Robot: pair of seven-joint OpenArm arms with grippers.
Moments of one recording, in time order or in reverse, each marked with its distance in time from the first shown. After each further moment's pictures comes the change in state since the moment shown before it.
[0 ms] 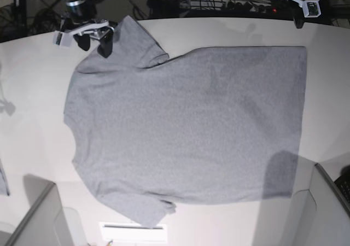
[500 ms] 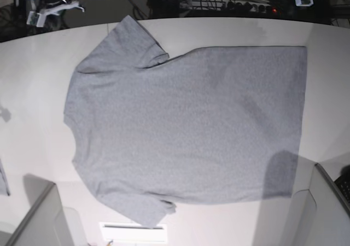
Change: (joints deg) left arm 4.6 0.0 2.3 0.2 0.2 0.1 -0.5; right arm -7.7 -2.1 13.5 -2.4 -17.6 0.1 2.6
